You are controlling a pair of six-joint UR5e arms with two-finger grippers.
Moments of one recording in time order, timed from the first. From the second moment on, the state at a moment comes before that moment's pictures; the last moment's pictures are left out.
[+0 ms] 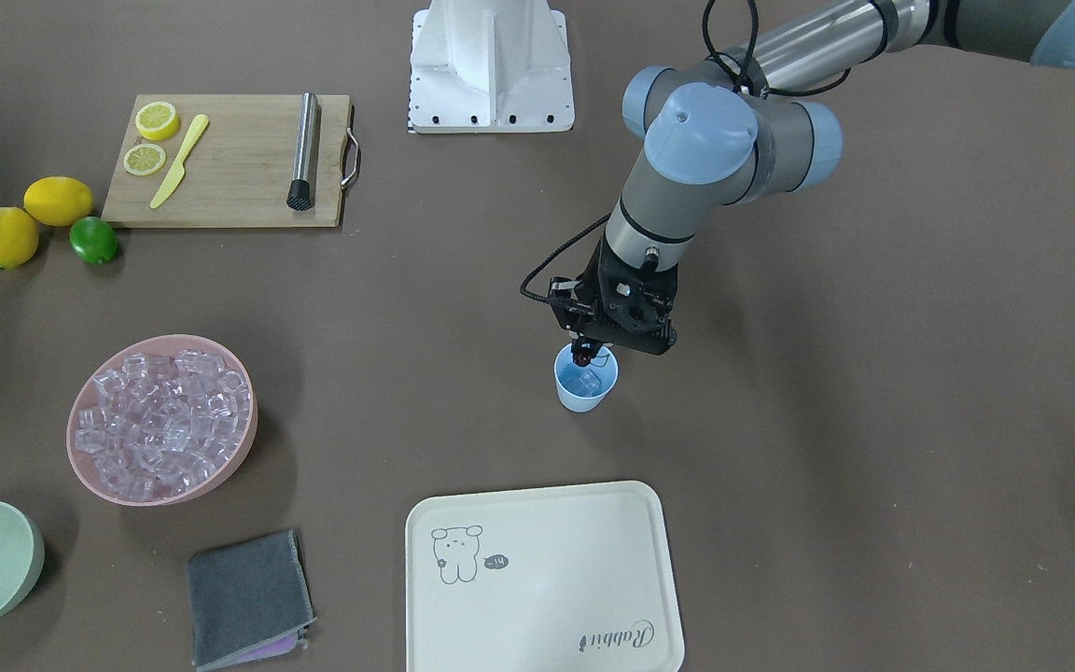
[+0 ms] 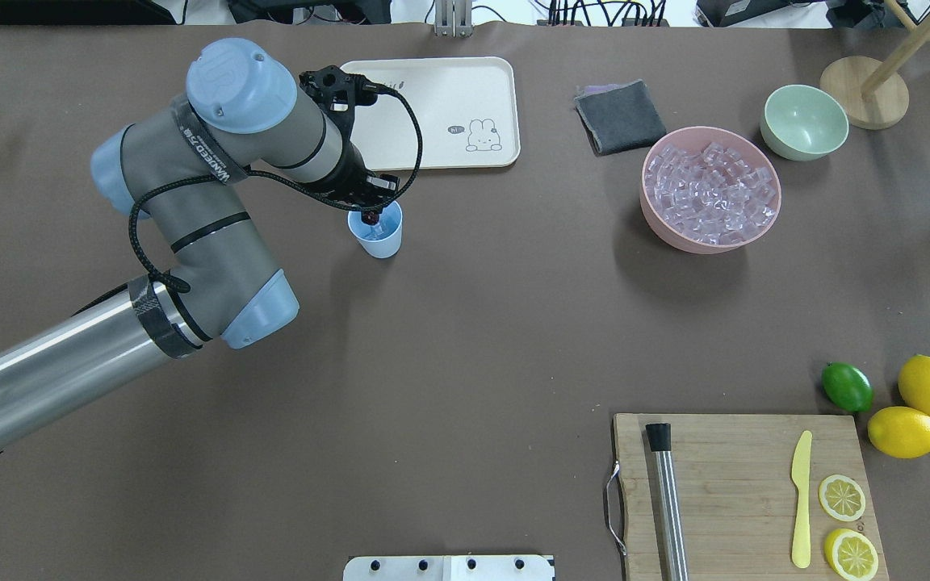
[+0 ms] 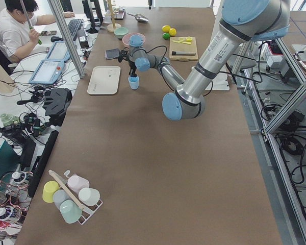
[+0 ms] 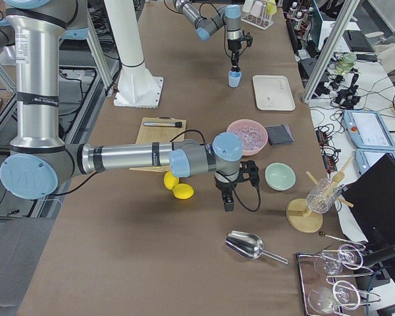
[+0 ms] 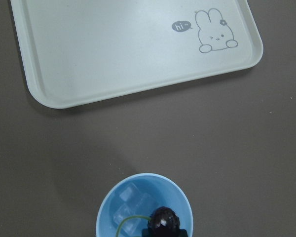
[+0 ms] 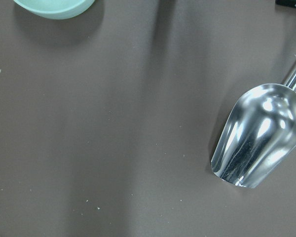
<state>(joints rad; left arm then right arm) -0.72 -2.29 -1.49 -1.91 -1.98 -0.95 1.45 -1.63 1.73 -1.44 2.31 0.06</state>
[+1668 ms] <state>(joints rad) -1.52 -1.64 -1.52 -1.92 -2.45 -0.24 1.45 -1.57 1.71 -1.45 2.30 0.06</state>
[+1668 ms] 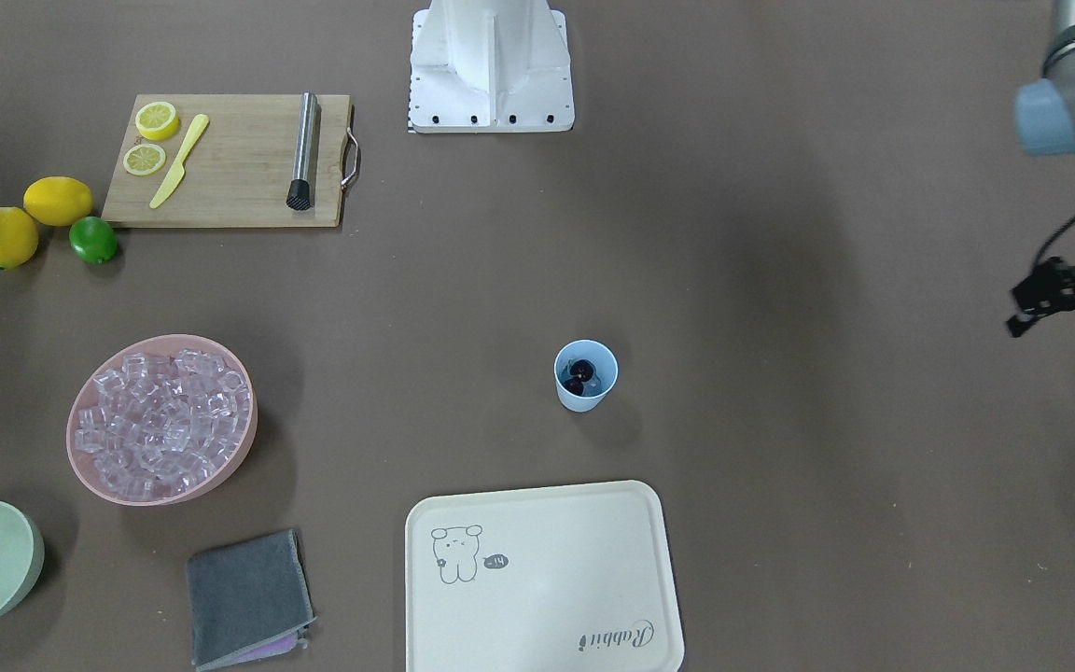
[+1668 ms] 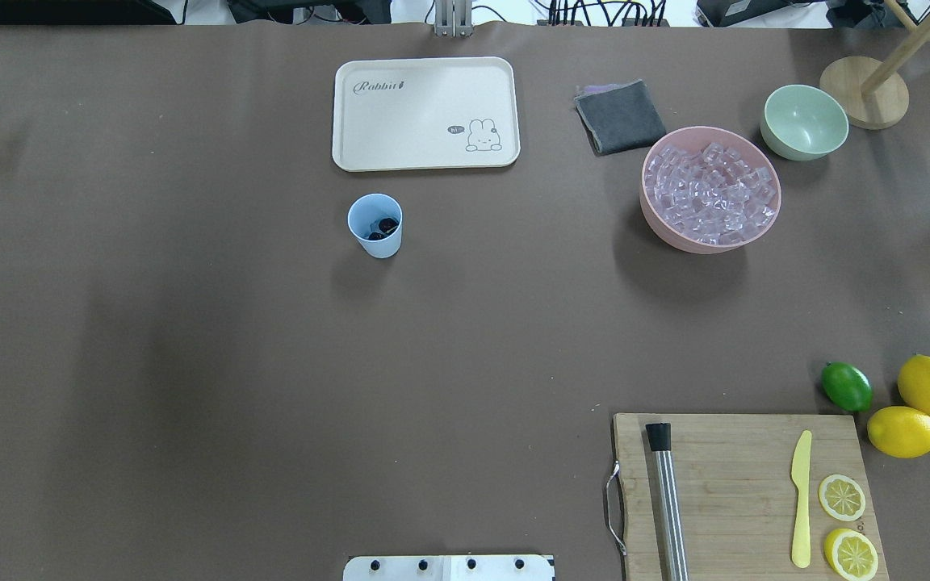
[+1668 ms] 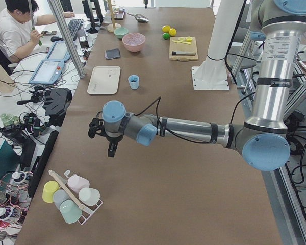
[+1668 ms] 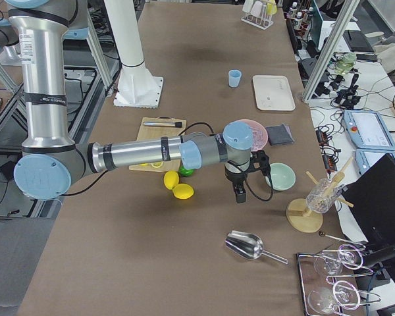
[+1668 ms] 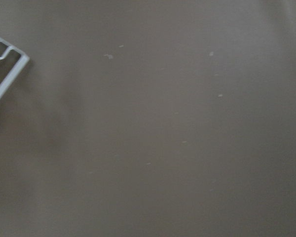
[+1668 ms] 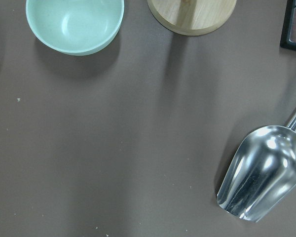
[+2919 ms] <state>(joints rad) -1.59 -1.65 -1.55 -1.82 -2.32 -0.13 1.44 -1.55 1.68 -1.46 2.30 0.06</state>
